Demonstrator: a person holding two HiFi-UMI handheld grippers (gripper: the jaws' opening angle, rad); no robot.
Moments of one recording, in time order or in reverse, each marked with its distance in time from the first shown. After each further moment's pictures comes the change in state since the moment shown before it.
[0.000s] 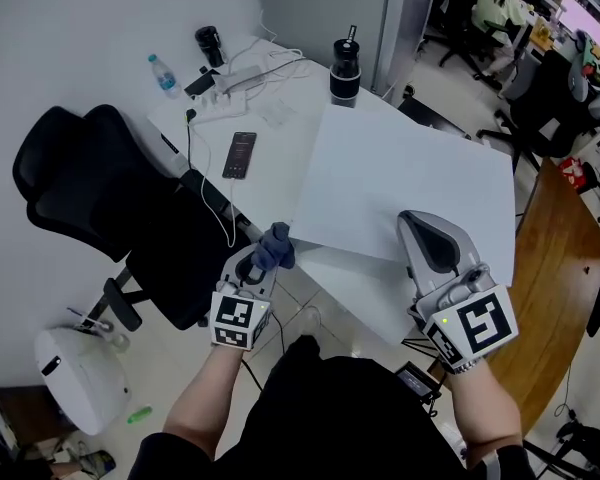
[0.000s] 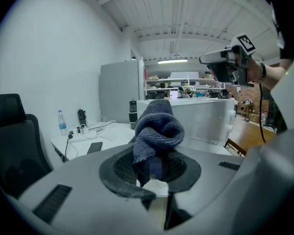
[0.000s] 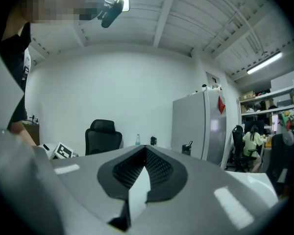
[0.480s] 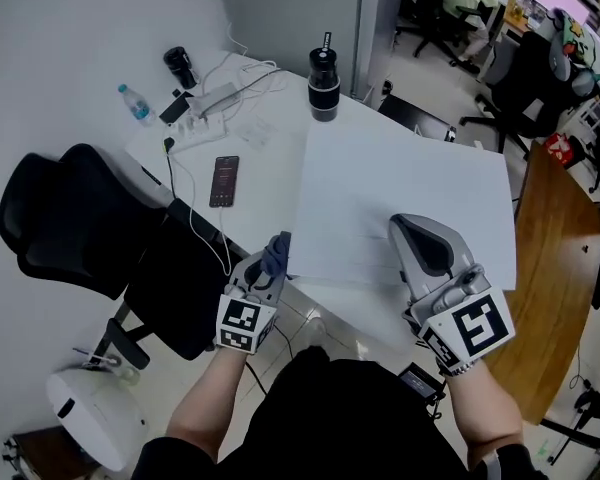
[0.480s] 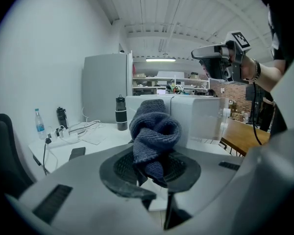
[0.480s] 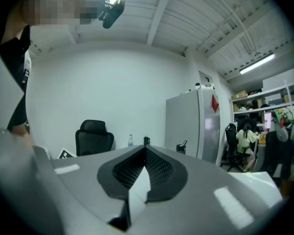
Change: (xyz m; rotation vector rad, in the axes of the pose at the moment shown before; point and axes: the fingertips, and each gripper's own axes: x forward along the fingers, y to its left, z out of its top) left arm 0.062 0.007 0.002 0.041 0.016 -0.190; right arm 0.037 -0.020 -0.003 0.028 0.005 -0.085
